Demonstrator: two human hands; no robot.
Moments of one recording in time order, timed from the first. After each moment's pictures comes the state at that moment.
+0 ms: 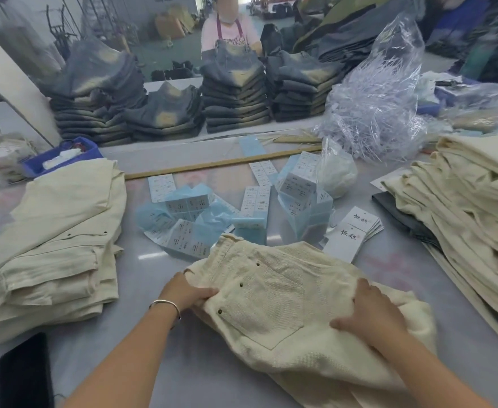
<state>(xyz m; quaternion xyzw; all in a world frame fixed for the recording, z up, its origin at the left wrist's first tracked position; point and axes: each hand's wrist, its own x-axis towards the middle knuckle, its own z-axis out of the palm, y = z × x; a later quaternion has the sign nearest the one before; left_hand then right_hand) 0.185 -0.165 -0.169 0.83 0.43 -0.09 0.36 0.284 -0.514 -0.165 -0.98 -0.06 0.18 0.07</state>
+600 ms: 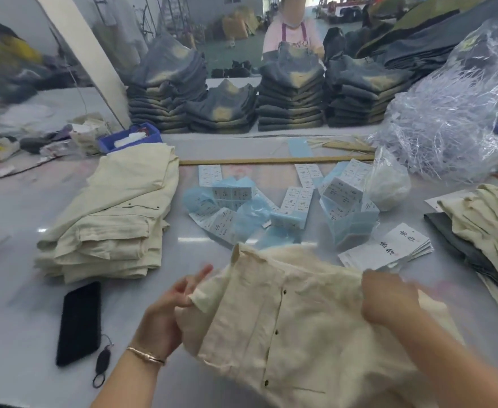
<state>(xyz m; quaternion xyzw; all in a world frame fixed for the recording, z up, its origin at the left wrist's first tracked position) 0.057 -0.199 -0.123 0.36 0.18 0.13 0.91 0.300 -0.467 -0.115 -0.96 -0.22 0.13 -0.13</state>
